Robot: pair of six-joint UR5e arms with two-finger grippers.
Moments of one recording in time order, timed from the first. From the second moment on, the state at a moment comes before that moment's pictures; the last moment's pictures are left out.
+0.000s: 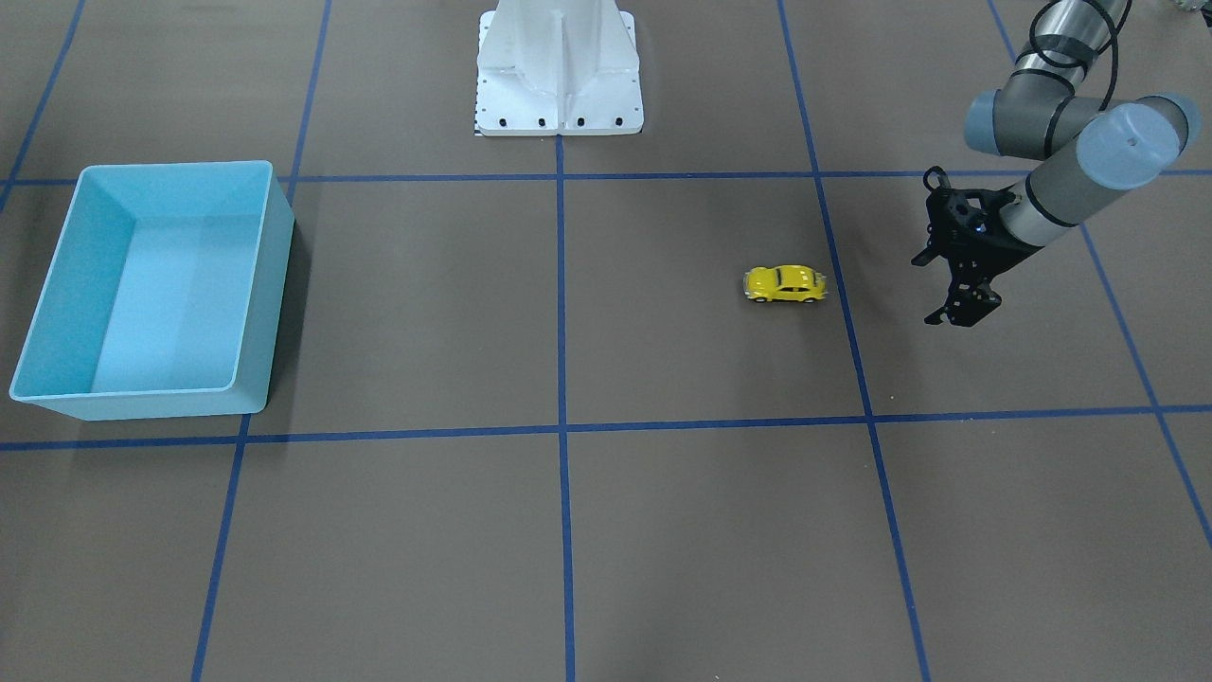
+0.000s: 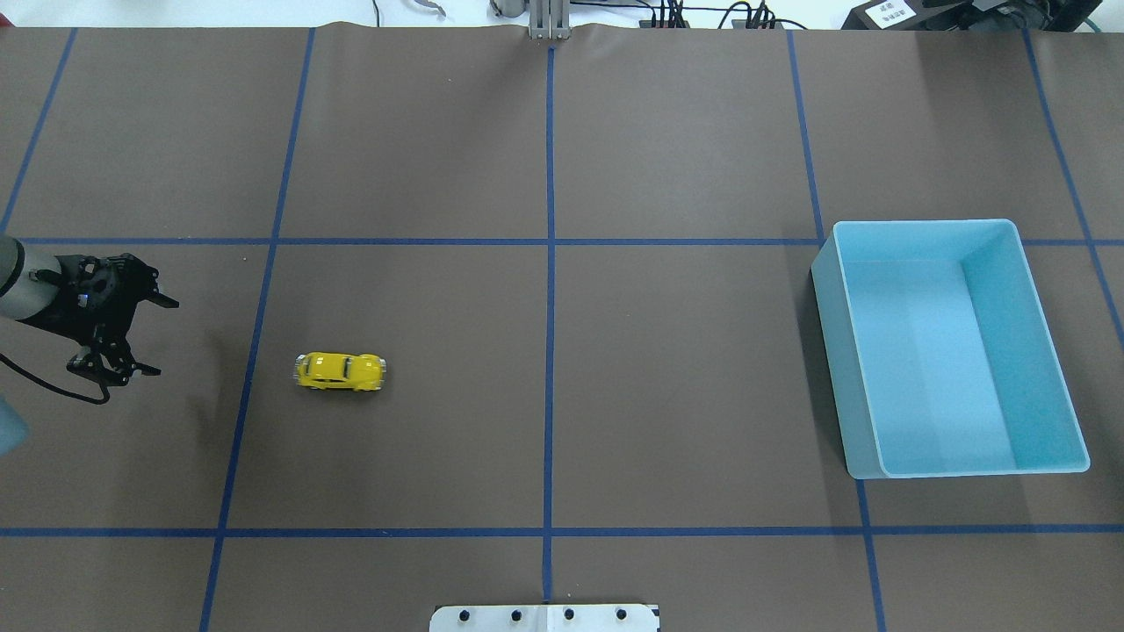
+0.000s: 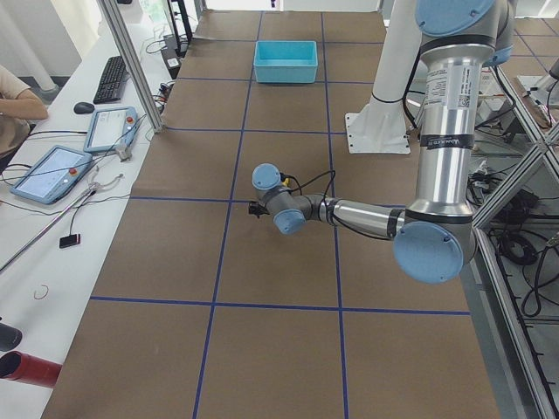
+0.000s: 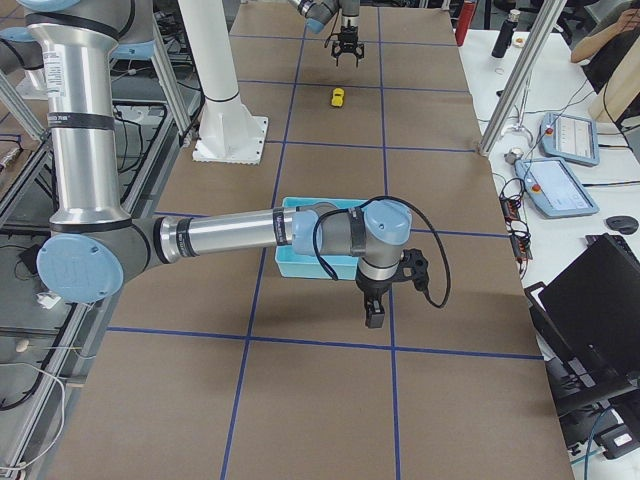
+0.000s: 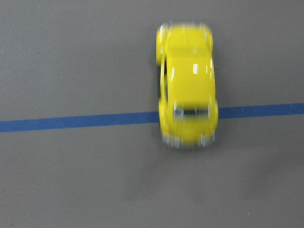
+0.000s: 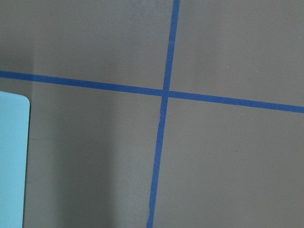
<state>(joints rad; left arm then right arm) -0.90 -1.59 -1.60 -2.32 -2.27 0.62 1.53 -1.52 1.72 -1.70 2.29 -0.07</state>
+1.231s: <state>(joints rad) -1.40 -1.54 -1.61 -1.79 -2.30 0.20 1.01 -1.22 1.99 -1.70 2.26 0.03</state>
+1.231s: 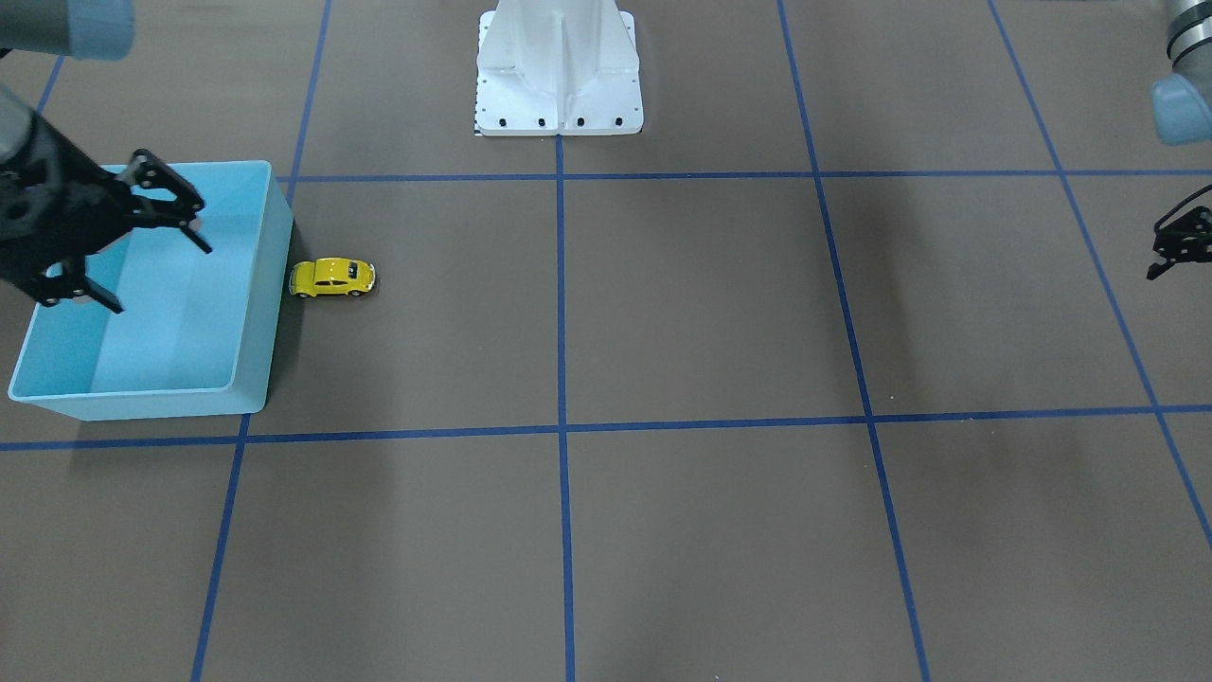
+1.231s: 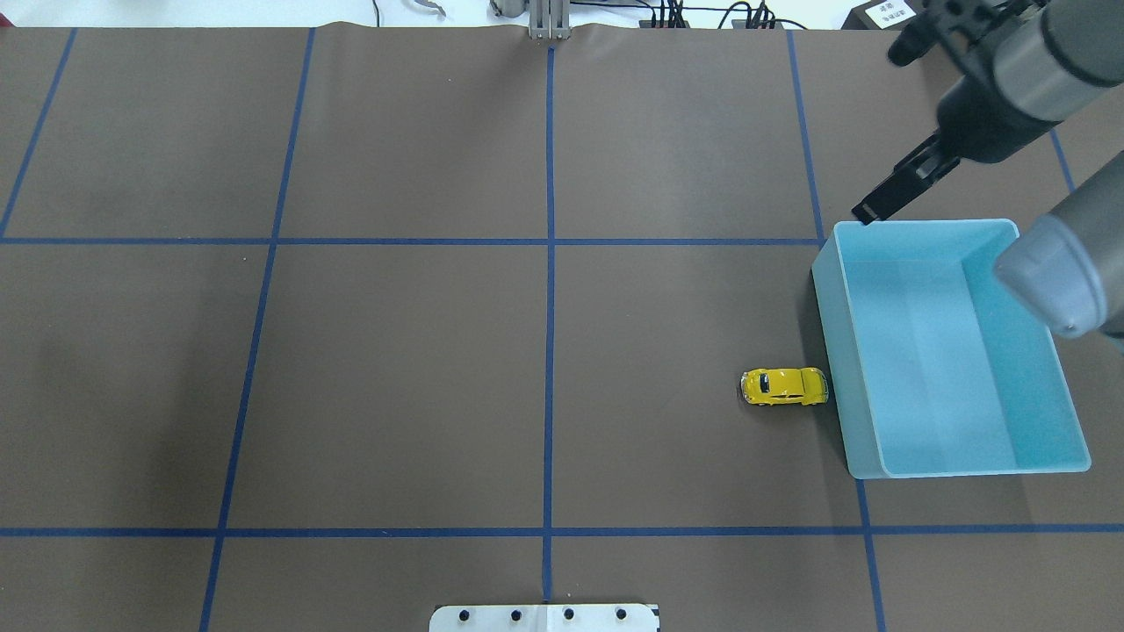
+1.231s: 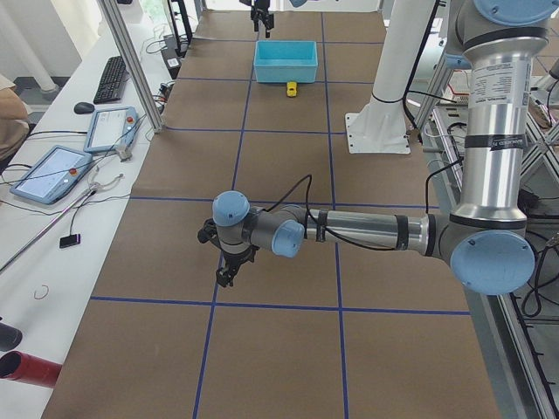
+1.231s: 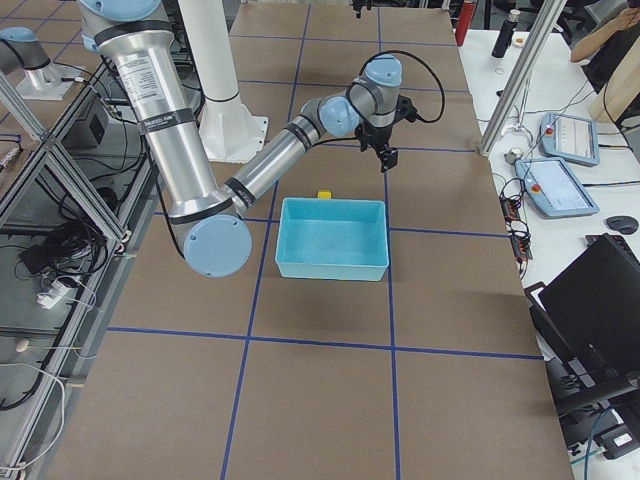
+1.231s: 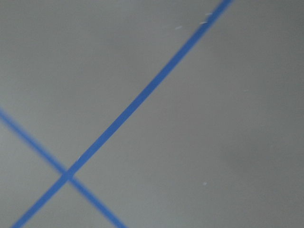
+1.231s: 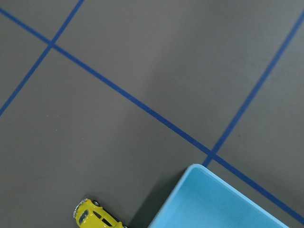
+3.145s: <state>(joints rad) -1.69 -1.42 -1.62 -1.74 -2.42 -0.01 0.58 -1.38 1.86 -1.29 1.97 -0.47</state>
